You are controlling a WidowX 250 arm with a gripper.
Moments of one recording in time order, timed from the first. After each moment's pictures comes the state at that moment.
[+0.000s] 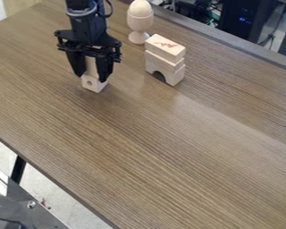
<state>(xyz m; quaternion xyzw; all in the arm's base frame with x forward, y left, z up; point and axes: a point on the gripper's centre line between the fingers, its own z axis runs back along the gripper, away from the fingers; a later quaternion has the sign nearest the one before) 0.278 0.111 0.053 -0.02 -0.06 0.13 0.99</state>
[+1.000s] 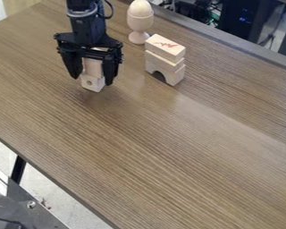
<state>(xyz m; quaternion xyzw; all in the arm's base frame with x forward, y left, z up) 0.274 0.109 0.053 -0.03 -0.05 0.16 0.99</state>
